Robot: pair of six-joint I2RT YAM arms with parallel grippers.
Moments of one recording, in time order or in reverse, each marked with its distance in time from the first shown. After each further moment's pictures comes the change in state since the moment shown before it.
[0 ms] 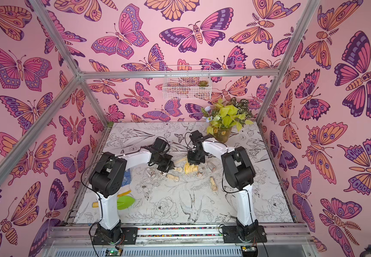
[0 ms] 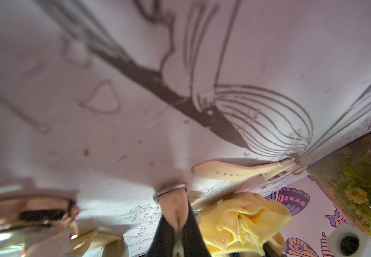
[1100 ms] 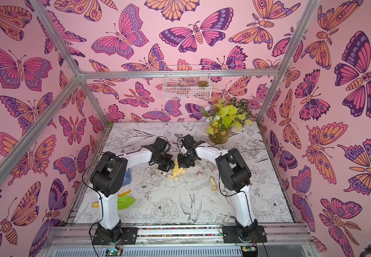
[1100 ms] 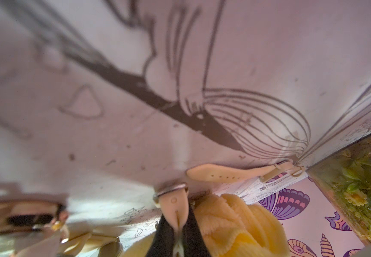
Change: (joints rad) left arm 0.000 0.015 0.024 -0.016 0.000 0.000; right arm 0.108 0.009 -0.080 0.216 -0.121 0.043
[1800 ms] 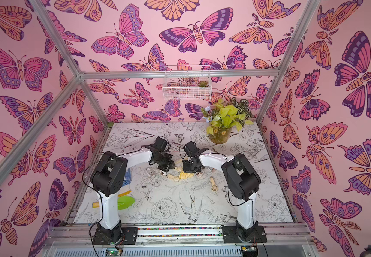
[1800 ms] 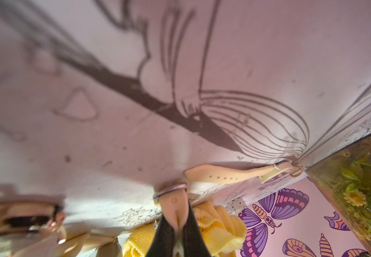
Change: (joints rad) left arm 0.002 0.005 0.008 -0.005 0.004 0.001; right arm 0.031 -0.156 -0.216 0.040 0.281 0.036
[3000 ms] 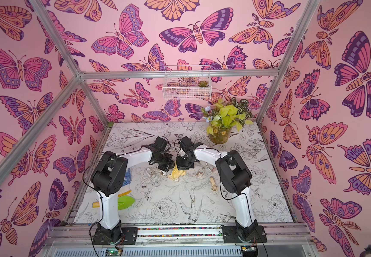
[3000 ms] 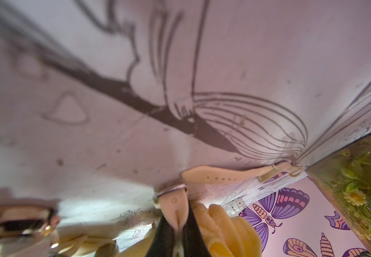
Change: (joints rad) left arm 0.000 0.005 0.006 0.000 0.000 0.006; right arm 0.013 0.132 0.209 -0.077 -0.201 -0.034
